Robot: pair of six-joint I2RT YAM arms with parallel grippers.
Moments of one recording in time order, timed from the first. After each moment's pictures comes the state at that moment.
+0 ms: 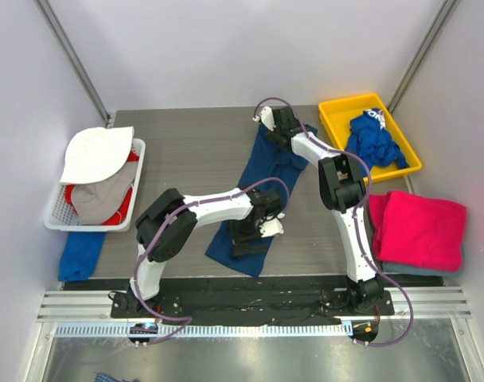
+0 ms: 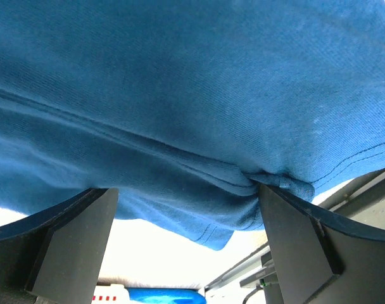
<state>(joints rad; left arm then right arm) -0.98 2.01 1.40 -1.01 -0.01 0.39 0.35 2.45 1.97 -0.22 0.36 -0.72</state>
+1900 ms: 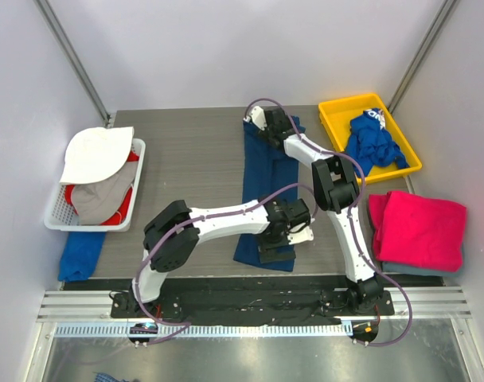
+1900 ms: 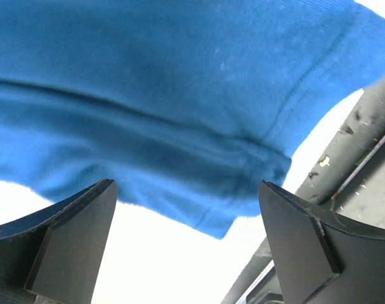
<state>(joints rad) -1.15 2.04 1.58 -0.95 -0.05 0.28 0.40 2.49 2.03 -0.15 0.34 -0.75</state>
